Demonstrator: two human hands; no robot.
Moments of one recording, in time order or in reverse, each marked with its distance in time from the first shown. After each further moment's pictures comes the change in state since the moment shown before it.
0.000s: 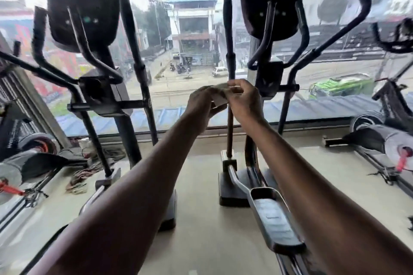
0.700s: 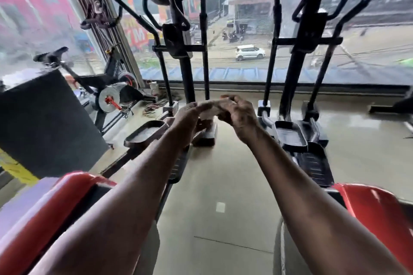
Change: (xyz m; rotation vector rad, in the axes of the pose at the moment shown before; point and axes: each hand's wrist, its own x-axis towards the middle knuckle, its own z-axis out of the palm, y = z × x) left_hand -0.530 -0.064 -0.060 0.110 0.313 -0.098; right_hand -0.461 -0.115 -0.144 0.642 -0.502 0.449
